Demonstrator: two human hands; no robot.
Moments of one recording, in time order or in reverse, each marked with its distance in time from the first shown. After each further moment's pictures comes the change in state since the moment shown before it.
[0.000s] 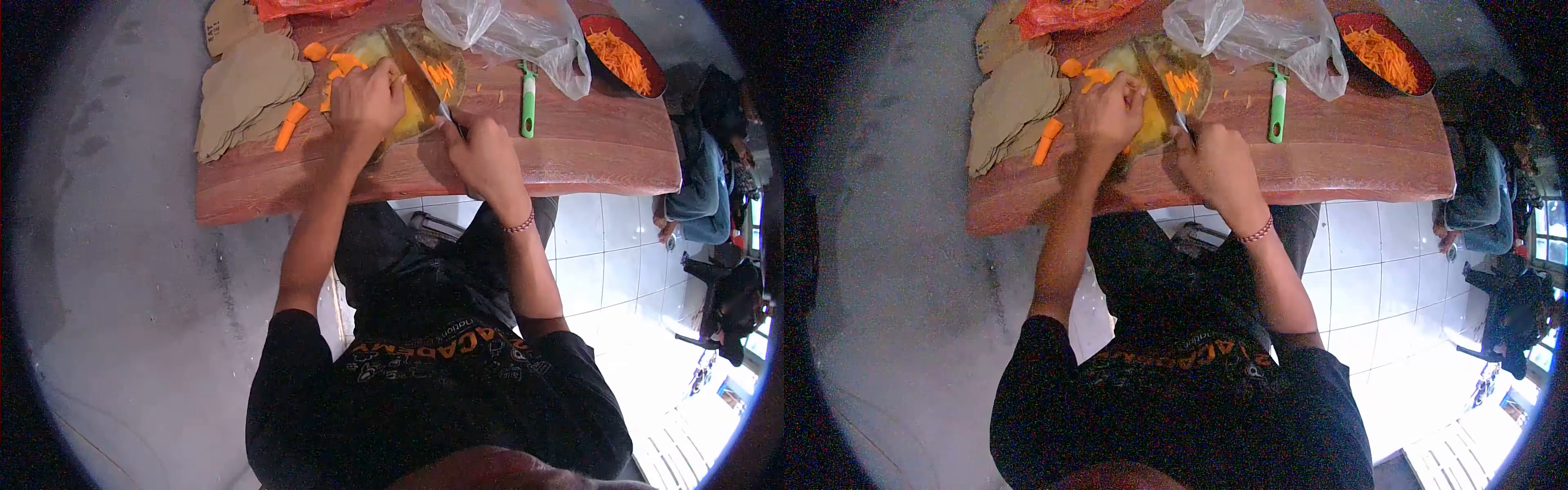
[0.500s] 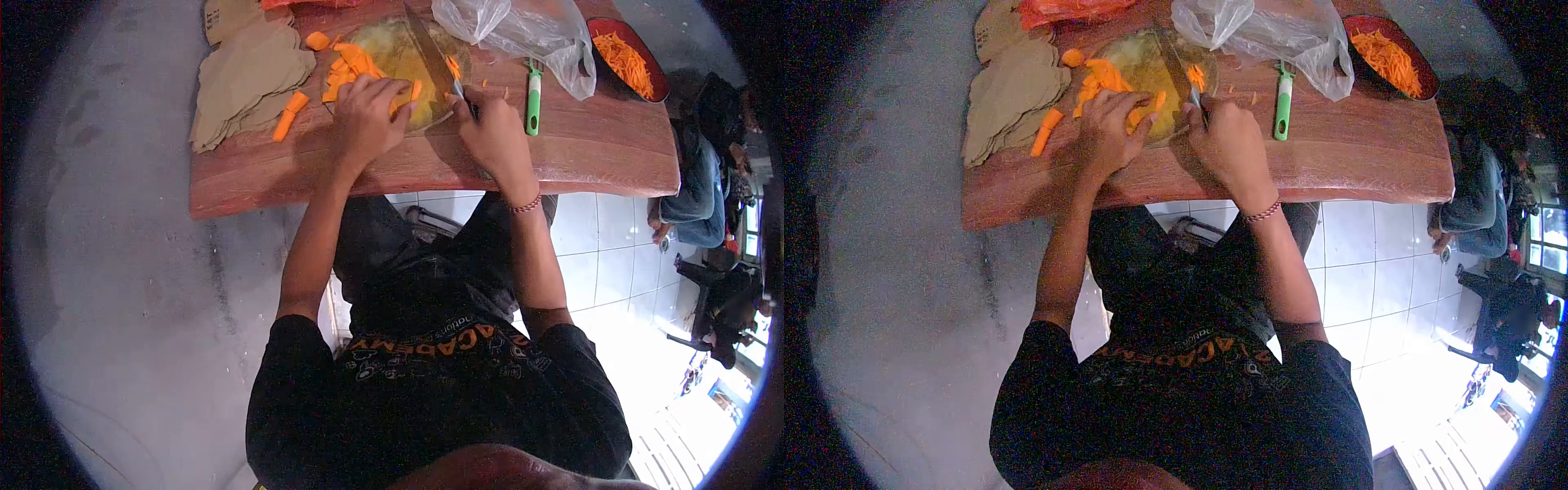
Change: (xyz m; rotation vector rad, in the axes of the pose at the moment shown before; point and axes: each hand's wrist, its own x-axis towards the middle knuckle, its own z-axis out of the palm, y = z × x) left_hand -0.038 -0.020 0.011 -0.171 0.105 0.238; right_hand 0.022 0.014 0.005 -0.113 0.067 -0.044
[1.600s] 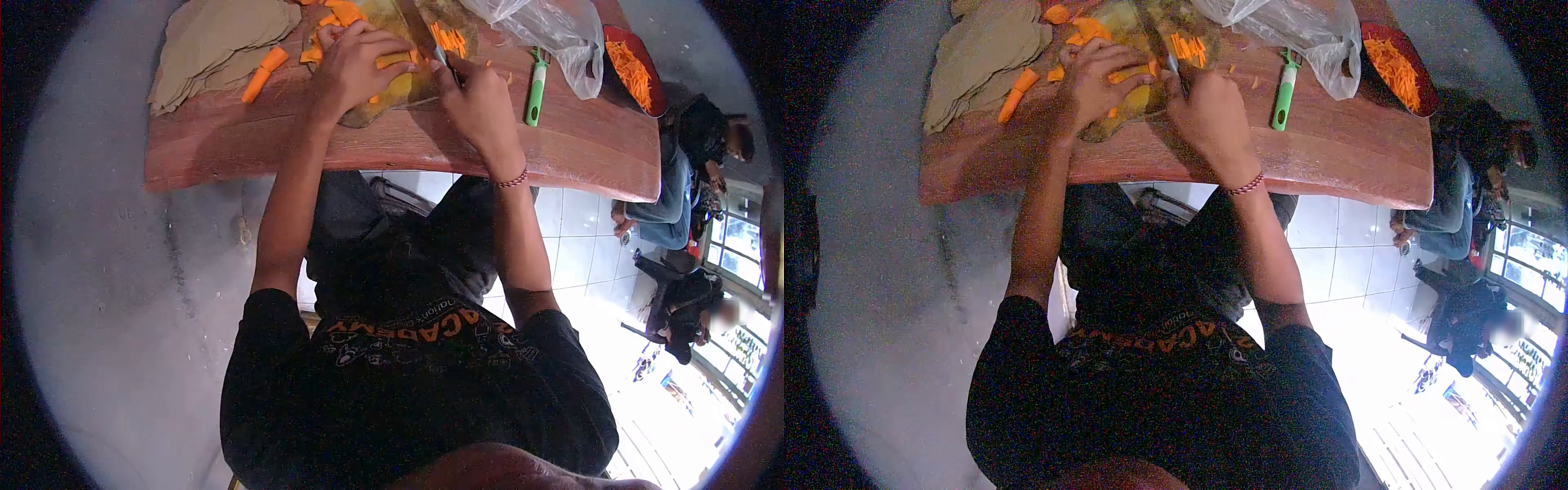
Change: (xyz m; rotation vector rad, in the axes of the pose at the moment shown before) left_hand 0.006 -0.034 0.020 -0.029 -0.024 -0.026; right_hand 0.018 -0.006 0.022 -0.069 -0.071 -0.087
